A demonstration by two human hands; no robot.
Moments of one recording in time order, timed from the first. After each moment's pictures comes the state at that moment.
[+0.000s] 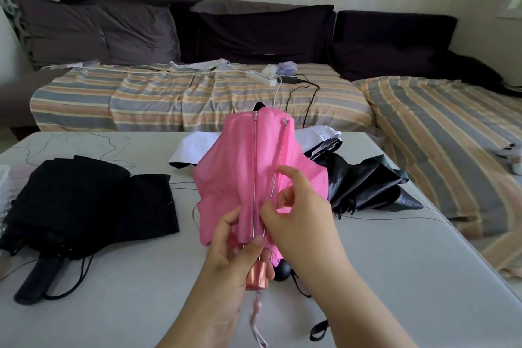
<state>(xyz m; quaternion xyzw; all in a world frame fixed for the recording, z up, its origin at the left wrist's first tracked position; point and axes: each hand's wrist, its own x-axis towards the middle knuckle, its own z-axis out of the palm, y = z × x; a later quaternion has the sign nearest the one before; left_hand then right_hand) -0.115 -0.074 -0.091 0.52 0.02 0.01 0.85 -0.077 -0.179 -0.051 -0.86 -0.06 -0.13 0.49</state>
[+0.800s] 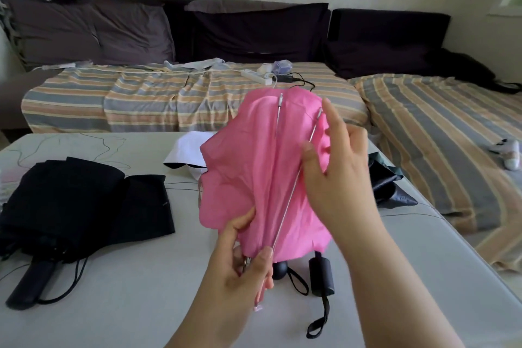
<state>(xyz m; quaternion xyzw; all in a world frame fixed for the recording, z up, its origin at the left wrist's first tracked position) -0.124 -0.074 -0.102 0.66 -0.05 0.03 0.75 -0.057 -0.212 -0.018 -0.86 -0.08 -0.29 0.41</state>
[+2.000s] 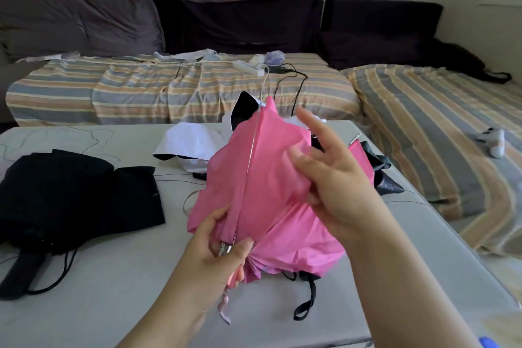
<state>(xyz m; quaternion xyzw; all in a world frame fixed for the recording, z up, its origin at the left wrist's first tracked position) -0.118 -0.067 -0.105 0.67 0.03 -0.02 0.74 -0.076 -0.231 -0.012 -0.59 -0.11 0.03 0.80</state>
